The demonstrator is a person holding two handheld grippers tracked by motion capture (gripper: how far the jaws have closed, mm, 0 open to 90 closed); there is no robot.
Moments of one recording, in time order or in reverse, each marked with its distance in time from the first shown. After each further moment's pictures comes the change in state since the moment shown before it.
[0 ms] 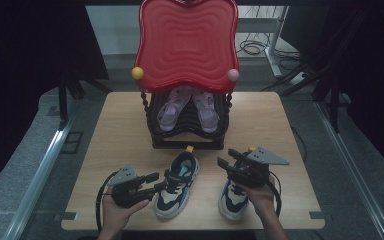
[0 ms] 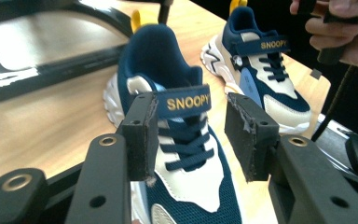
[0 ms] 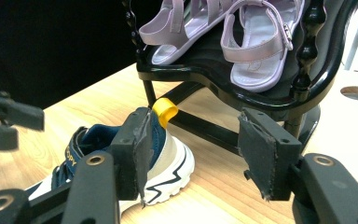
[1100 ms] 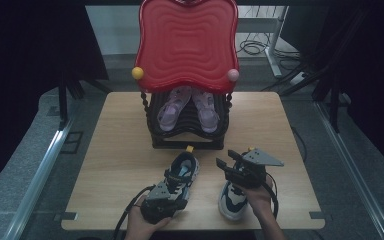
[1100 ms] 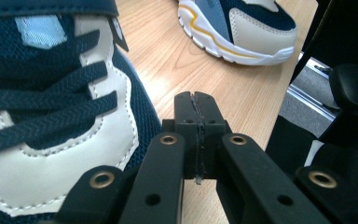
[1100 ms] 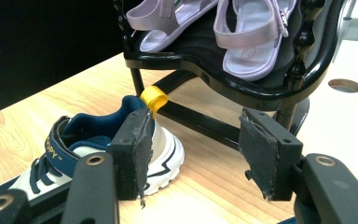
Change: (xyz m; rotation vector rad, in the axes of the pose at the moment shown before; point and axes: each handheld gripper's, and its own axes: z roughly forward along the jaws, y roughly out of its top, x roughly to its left) left arm -0.039 -0.032 0.062 0.232 -0.106 0.065; right arm 0.003 -0.006 0.008 0.033 -0.055 -0.023
